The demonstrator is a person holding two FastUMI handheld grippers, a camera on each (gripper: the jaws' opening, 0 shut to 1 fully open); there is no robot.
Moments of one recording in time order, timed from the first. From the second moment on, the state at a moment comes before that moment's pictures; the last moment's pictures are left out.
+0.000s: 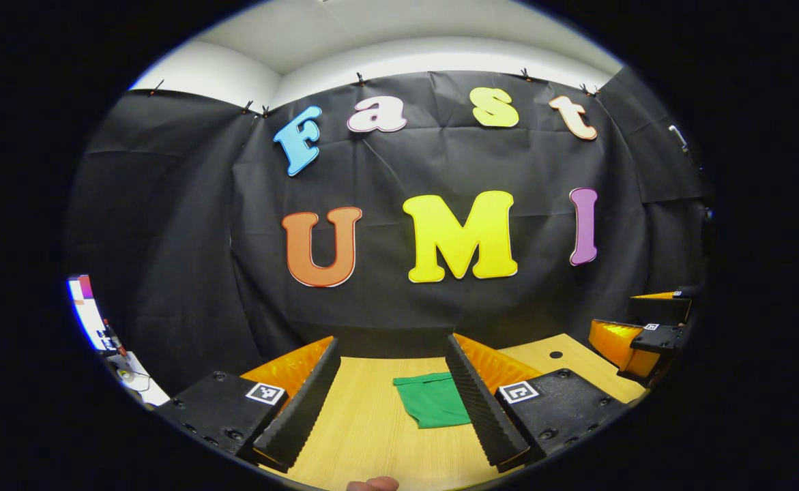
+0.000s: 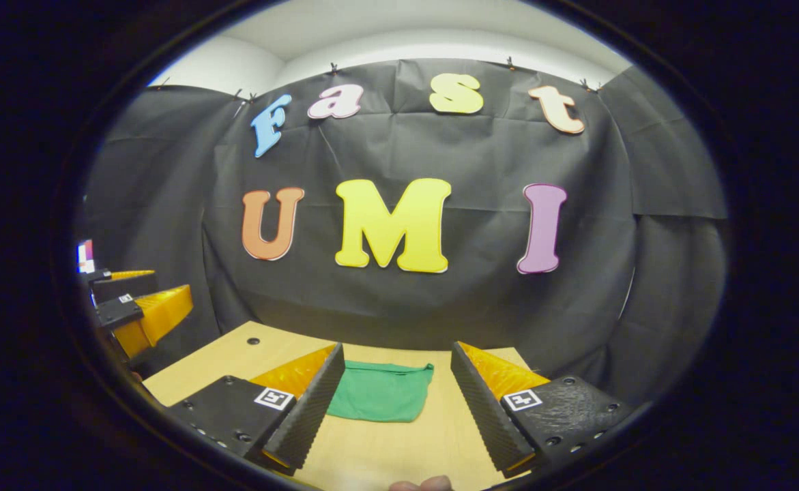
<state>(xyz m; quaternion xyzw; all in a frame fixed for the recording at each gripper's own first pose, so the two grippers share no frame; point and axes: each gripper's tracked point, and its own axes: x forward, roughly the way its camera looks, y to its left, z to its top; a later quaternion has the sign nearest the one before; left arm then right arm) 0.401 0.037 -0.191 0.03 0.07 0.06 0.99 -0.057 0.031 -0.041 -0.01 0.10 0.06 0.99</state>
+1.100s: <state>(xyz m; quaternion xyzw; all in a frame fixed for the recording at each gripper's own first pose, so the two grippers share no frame) 0.410 0.020 -0.195 0.02 0.08 0.05 1.00 -0.029 0.022 -0.024 -0.01 0.07 0.04 1.00</state>
